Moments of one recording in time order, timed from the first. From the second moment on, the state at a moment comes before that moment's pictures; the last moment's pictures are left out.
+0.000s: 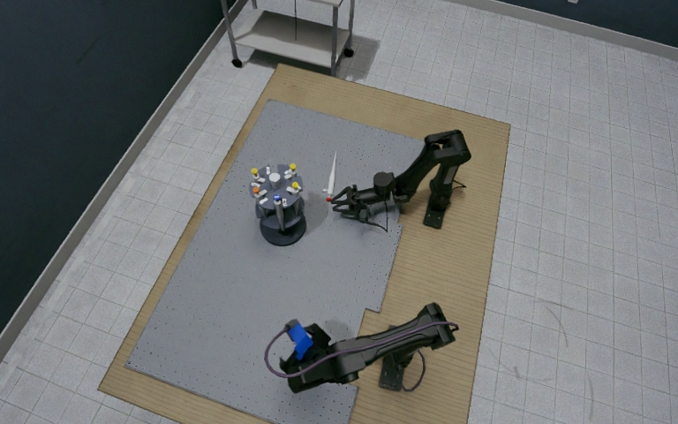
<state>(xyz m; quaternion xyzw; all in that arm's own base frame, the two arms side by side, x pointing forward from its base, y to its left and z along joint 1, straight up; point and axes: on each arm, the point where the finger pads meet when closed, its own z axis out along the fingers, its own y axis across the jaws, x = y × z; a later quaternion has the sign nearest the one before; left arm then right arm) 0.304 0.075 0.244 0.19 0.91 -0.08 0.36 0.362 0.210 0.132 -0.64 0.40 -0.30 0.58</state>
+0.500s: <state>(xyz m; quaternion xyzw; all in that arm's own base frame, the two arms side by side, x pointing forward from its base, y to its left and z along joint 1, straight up) 0.304 0.075 0.244 0.19 0.91 -0.08 0.36 0.371 0.209 0.151 -0.61 0.36 -0.35 0.61</state>
